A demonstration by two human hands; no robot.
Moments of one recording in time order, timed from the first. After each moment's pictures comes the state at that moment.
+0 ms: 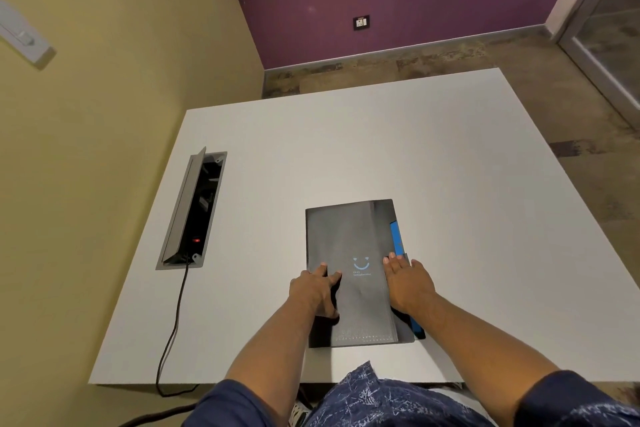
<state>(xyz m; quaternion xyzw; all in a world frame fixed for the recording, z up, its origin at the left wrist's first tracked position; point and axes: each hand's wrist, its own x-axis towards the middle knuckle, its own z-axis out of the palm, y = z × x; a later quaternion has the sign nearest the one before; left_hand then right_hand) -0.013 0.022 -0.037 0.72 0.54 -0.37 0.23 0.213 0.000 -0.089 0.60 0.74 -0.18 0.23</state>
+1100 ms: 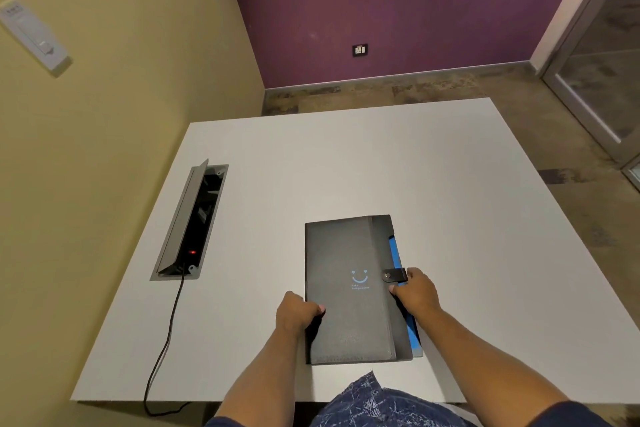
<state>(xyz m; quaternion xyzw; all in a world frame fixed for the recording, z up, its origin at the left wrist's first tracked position) -0.043 0.000 -0.059 0.36 0.80 0.04 0.47 0.222 0.003 -0.075 0.79 0.40 -0.42 -0.20</state>
